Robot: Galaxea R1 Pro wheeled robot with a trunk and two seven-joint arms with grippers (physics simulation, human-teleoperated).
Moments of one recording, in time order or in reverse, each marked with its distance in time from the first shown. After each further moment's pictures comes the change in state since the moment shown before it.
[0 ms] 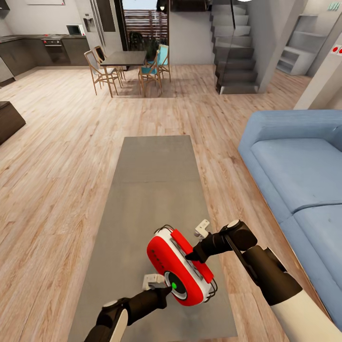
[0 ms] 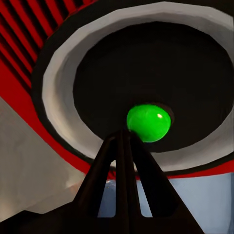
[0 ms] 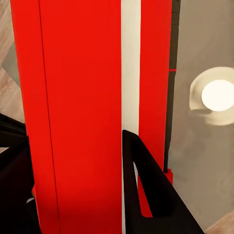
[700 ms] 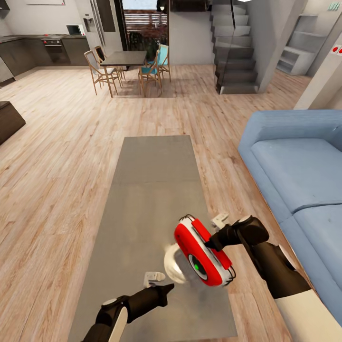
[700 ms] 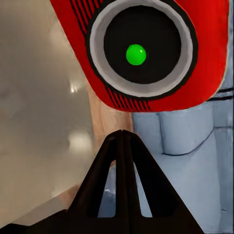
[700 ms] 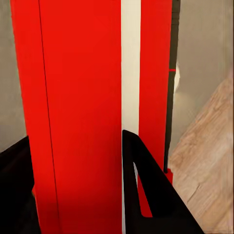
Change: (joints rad) left arm 0.000 0.003 -0.004 -0.027 0.005 0.001 -0.062; right arm -0.001 0.003 -0.155 0.000 0.253 0.004 -0.031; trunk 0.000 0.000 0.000
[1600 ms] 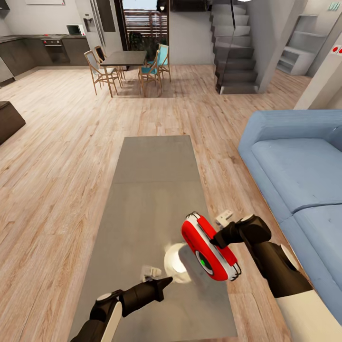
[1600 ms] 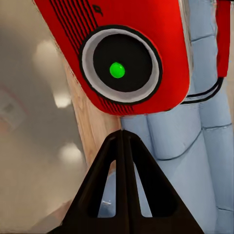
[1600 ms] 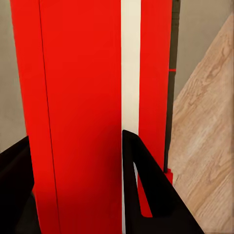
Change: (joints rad) left arm 0.000 0.029 0.004 -0.072 0.002 0.007 -0.090; right arm 0.001 0.002 -0.029 -0.007 0.070 -0.004 -0.029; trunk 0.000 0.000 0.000
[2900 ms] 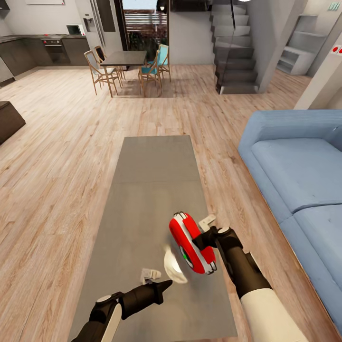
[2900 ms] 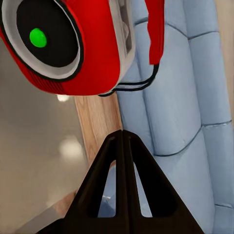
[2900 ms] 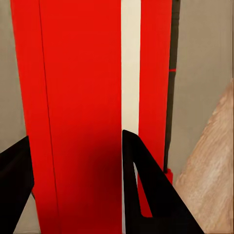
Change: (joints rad) left arm 0.000 0.006 0.000 0.027 -0.001 -0.004 -0.007; right arm 0.000 0.253 -0.165 0.322 -0.024 -0.355 -0.357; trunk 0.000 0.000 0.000
